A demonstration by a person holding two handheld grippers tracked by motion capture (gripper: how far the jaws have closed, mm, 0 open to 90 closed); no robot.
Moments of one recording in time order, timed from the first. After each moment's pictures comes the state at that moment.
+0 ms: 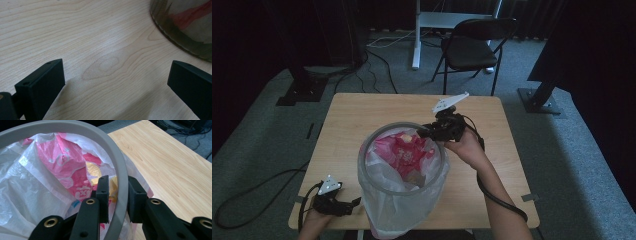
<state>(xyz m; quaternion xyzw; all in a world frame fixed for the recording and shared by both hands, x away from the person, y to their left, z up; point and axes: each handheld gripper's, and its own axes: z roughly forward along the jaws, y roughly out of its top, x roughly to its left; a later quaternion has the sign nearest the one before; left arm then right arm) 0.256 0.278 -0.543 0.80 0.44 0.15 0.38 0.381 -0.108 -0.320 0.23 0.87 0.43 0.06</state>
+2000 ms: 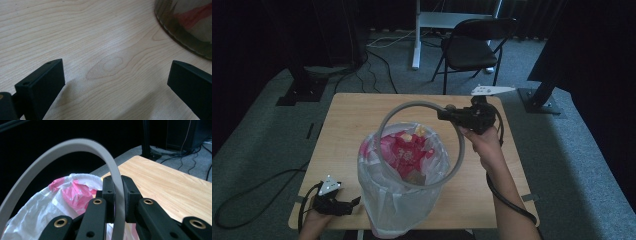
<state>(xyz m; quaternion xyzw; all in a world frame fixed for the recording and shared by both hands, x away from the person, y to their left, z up) 0.255 0.278 -0.543 0.80 0.44 0.16 0.37 0.370 -0.175 -0.282 0.30 0.76 0.57 0.03</state>
